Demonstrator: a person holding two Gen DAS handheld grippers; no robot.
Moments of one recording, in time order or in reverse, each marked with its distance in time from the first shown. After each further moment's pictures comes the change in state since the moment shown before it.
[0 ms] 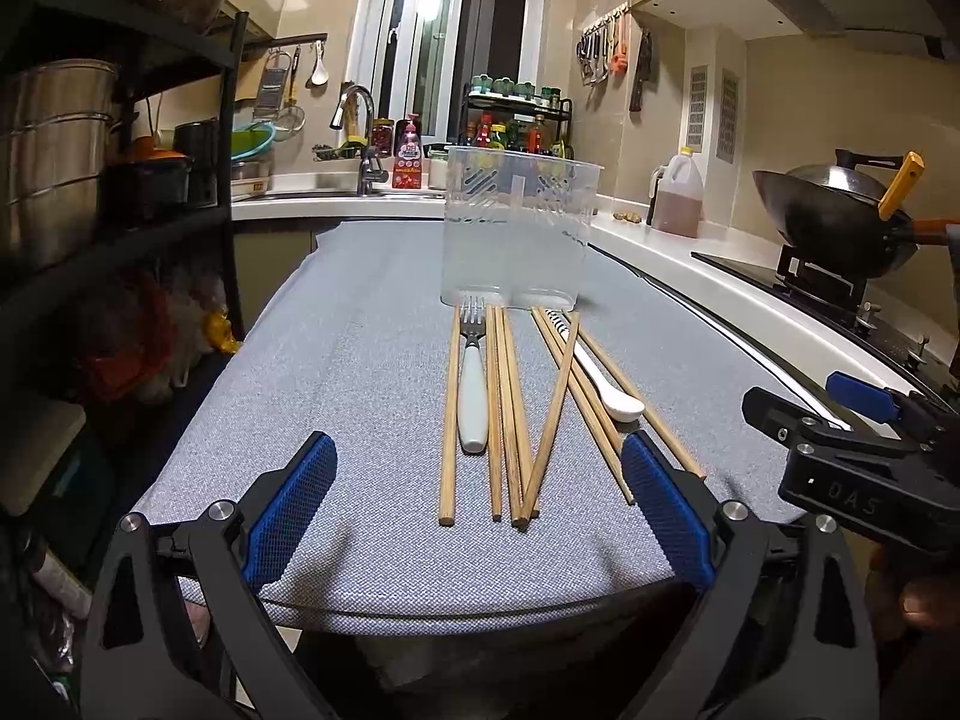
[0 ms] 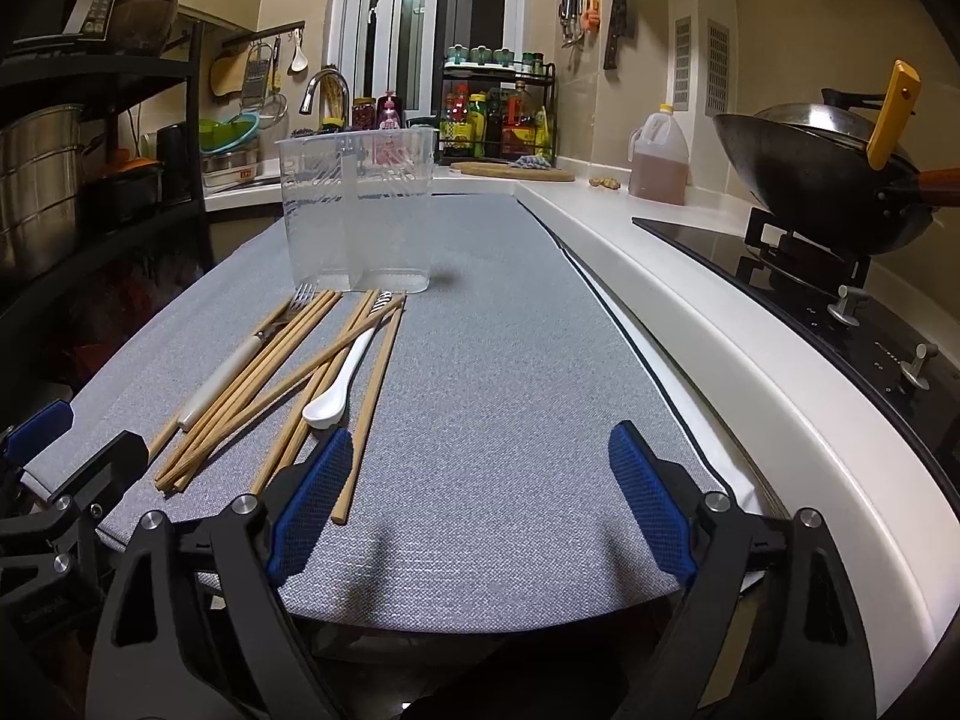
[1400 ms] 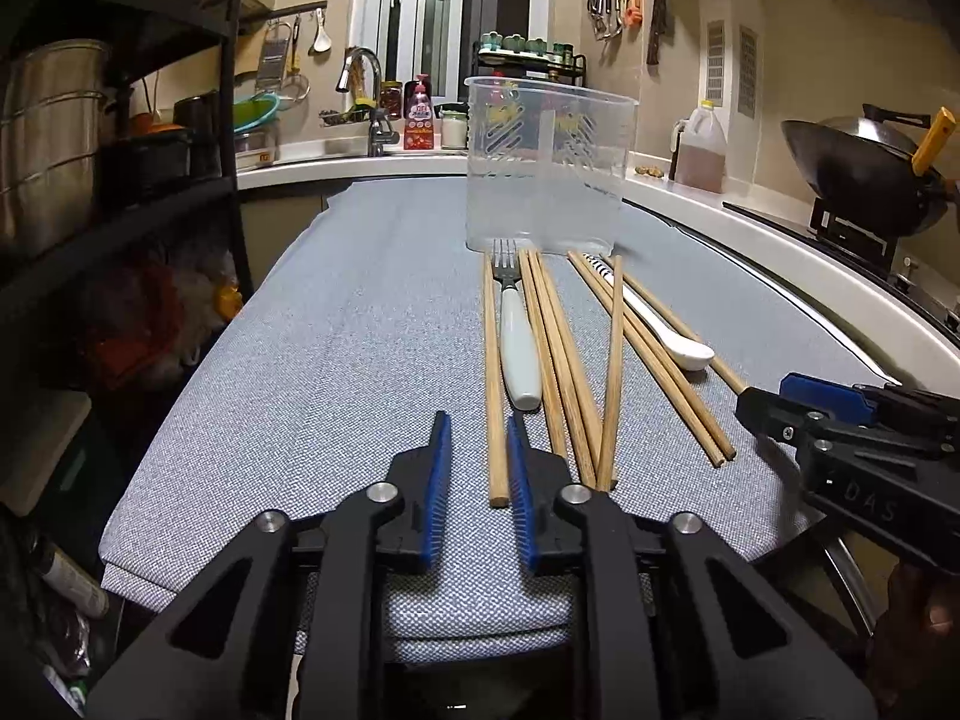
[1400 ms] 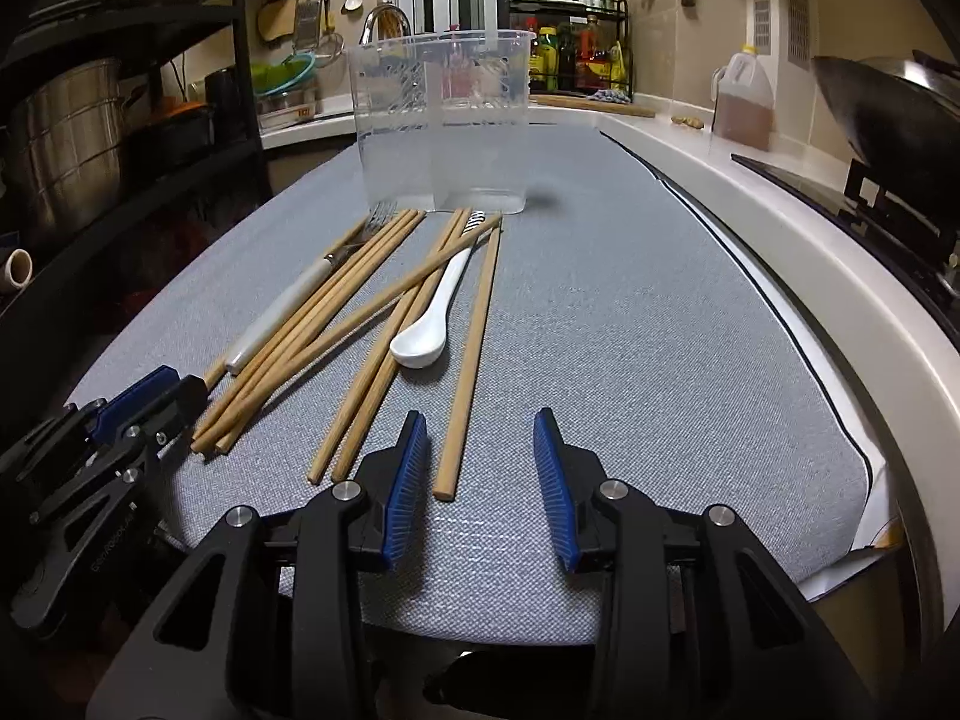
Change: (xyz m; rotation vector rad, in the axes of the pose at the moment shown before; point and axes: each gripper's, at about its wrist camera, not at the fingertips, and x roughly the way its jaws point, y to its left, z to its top) left arm 0.035 0.012 -0.017 0.033 0.086 0.045; right arm 0.041 0.036 -0.011 -0.025 0.156 0.164
